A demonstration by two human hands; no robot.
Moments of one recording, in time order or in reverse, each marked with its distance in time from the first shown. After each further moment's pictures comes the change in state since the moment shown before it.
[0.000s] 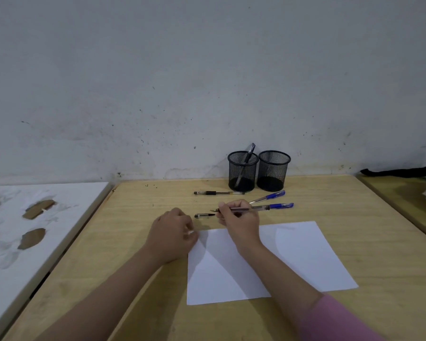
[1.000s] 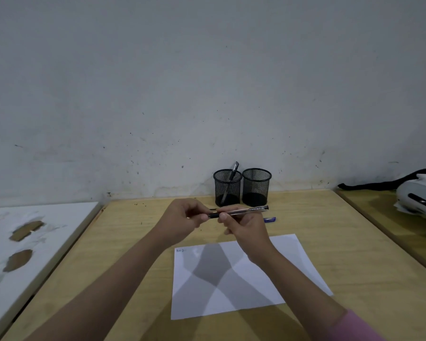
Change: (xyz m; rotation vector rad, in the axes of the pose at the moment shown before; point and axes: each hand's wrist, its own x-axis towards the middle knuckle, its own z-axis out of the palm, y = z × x) left_hand 0.024 0.068 -0.050 -0.803 -0.024 0.106; right_hand -0.011 -0.052 -0.050 -0.032 -0.276 -0.250
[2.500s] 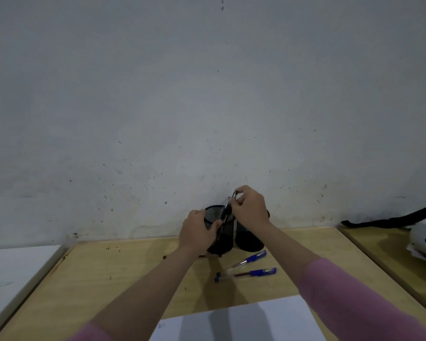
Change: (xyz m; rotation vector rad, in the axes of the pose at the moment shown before) left_hand 0.156 -0.048 0.056 0.443 0.255 -0.055; right_hand 0.188 0.010 -0.050 -0.819 0.237 -0.155
